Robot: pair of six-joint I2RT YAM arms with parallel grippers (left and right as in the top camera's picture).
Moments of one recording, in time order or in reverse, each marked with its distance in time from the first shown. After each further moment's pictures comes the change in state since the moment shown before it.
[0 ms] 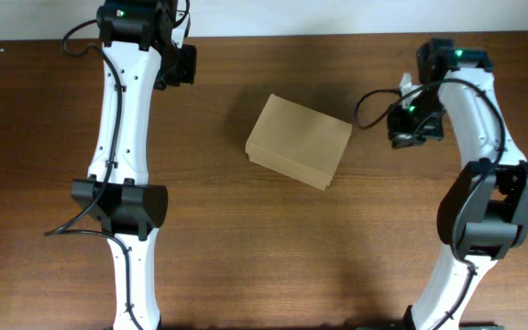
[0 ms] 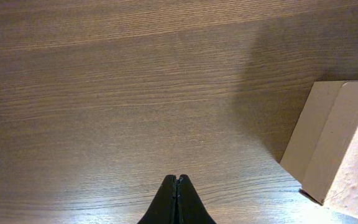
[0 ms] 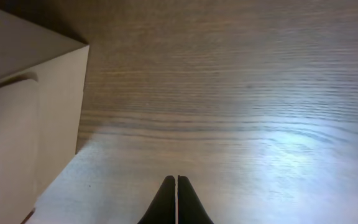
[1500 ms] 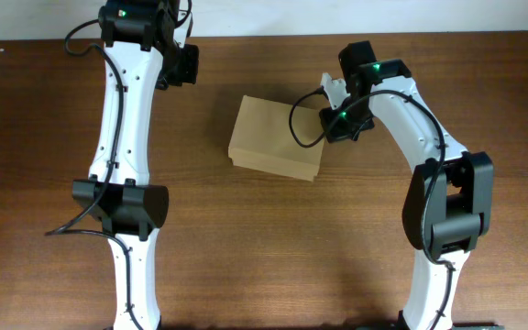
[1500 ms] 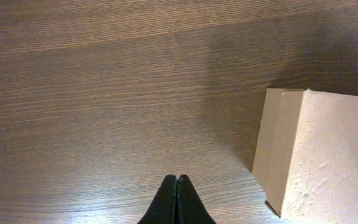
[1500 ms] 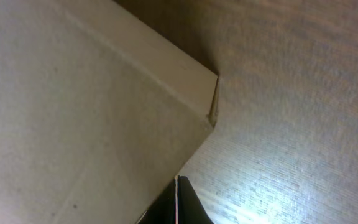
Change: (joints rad) left arm -0.003 0.000 0.000 0.002 0.006 0.000; right arm 0.269 0.039 -0.038 0.281 -0.089 -0.124
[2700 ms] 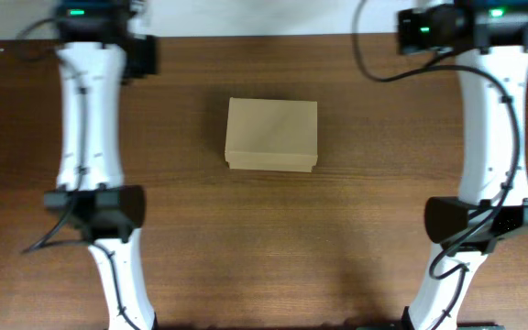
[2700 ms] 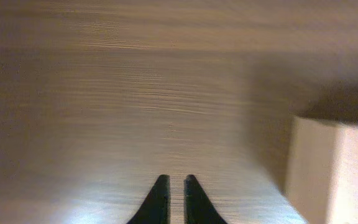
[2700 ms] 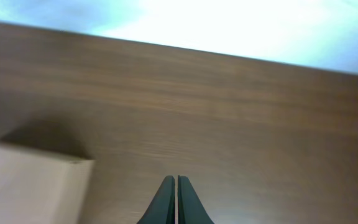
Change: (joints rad) left arm 0.180 -0.075 0.000 0.023 -0.046 -0.005; right arm -0.206 -0.013 0.802 -0.288 0.226 0.013
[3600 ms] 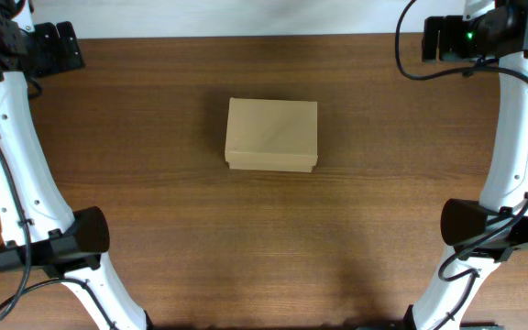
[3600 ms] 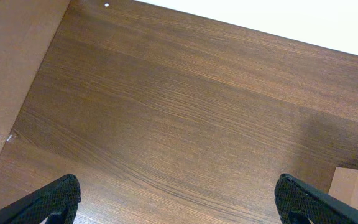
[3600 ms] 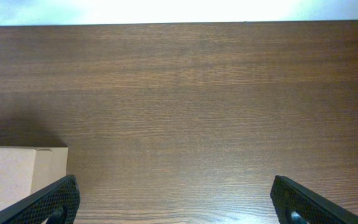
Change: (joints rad) left arm 0.200 -0.194 0.002 -0.004 -0.019 -0.017; right arm -0.100 -0.038 0.000 -0.104 0.005 0.045
